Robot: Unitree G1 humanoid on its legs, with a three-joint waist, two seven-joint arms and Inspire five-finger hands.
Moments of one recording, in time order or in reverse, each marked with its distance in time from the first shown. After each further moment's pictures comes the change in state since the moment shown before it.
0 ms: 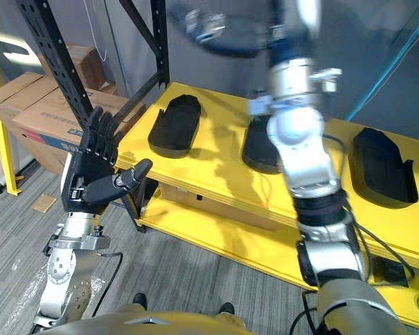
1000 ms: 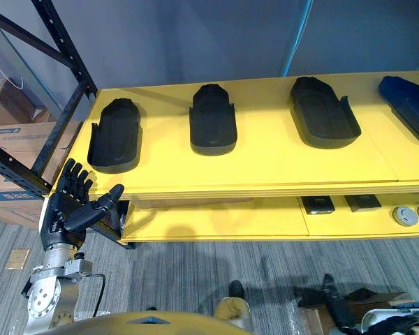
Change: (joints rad) left arm 0.205 -0.107 0.157 -0.037 0.057 0.104 0.072; right arm 1.146 0.594 -0.402 0.635 -0.200 -0.289 -0.409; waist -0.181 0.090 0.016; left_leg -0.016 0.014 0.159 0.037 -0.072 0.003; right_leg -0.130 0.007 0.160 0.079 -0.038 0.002
